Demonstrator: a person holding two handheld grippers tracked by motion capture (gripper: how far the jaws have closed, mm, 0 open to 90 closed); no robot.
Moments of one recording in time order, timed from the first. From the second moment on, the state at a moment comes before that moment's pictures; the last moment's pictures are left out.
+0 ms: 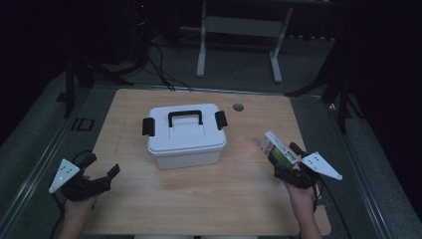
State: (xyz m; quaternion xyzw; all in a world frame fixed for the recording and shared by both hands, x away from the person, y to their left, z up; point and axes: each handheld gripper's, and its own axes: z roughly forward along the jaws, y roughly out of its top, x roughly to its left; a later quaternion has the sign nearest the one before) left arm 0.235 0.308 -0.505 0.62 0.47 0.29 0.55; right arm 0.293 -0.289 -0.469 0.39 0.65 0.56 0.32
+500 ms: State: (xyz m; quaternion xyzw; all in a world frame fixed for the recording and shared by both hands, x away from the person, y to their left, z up) left arm 0.274 0.276 -0.515 0.68 0.45 0.28 0.51; right arm 0.337 -0.232 -0.479 0.36 0.68 0.57 0.29
